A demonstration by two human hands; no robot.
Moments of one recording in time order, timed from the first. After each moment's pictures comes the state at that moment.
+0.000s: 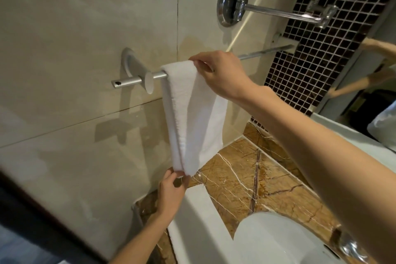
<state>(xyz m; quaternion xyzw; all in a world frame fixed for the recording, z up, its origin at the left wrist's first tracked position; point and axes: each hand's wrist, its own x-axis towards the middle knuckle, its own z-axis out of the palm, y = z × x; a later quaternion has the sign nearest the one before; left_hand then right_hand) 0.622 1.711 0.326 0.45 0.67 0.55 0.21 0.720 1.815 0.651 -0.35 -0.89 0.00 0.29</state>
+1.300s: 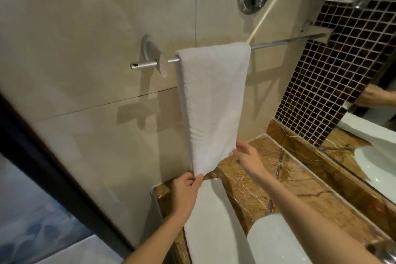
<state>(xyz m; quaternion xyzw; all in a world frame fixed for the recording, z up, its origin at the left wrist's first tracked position) 0.643 1.683 0.317 0.29 0.67 0.60 0.34 0.794 1.803 0.401 -0.47 -0.67 0.50 0.29</state>
